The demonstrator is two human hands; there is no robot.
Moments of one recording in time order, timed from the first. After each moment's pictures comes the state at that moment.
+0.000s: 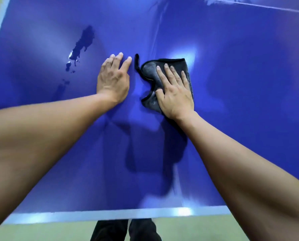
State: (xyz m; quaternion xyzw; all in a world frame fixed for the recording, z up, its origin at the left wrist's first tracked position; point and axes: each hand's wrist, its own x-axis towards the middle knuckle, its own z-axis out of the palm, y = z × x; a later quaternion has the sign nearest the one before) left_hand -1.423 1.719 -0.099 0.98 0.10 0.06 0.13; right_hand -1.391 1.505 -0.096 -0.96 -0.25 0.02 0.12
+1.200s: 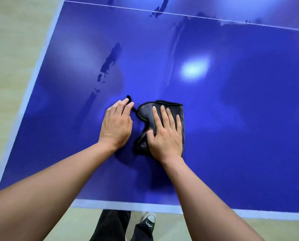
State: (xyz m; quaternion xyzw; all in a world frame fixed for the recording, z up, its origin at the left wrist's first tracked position) left_hand -1.550 1.726 -0.081 0.99 0.09 0.04 0.13; right_hand -1.516 1.544 -0.094 -0.97 -0.20 0.02 0.15
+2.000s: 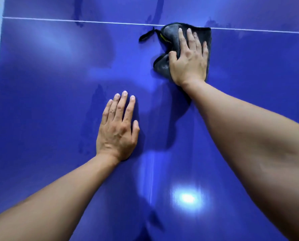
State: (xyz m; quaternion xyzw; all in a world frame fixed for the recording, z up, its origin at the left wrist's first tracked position) left_hand -1.354 1.795 -0.097 0.99 0.06 0.03 0.11; right_hand -1.109 1.648 -0.095 -0.99 -0.08 -0.01 0.10
